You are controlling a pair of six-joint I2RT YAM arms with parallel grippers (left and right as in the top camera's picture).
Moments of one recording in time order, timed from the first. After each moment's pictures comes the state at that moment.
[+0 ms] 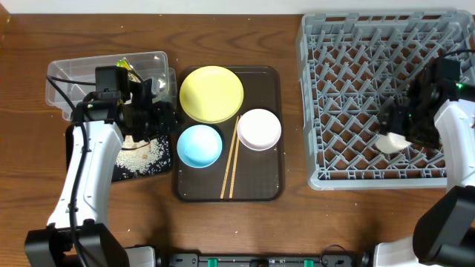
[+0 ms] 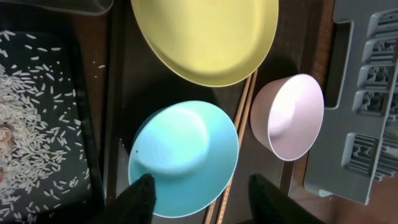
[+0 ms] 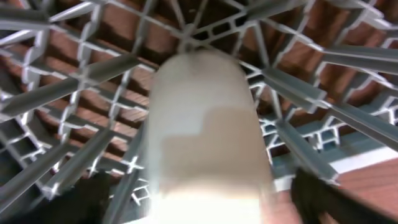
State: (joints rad) left arm 0.10 1.49 1.15 -0.89 0.51 -0.20; right arm -0.25 1.66 1.33 -1.11 0.02 0.10
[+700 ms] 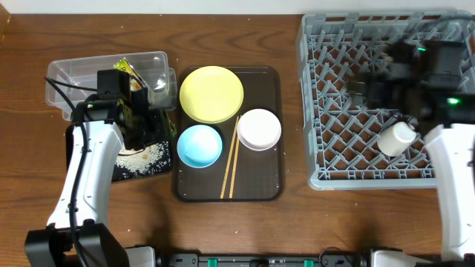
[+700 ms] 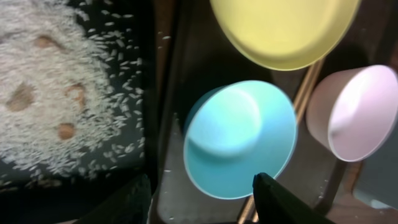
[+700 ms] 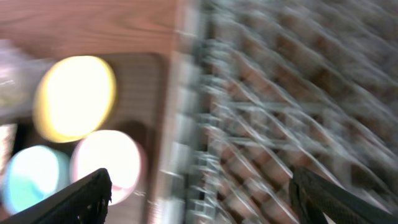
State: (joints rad) left arm 0.10 1.49 1.15 -0.99 0.31 -0.20; right arm -0.02 1.43 1.37 -0.81 -0.34 0.05
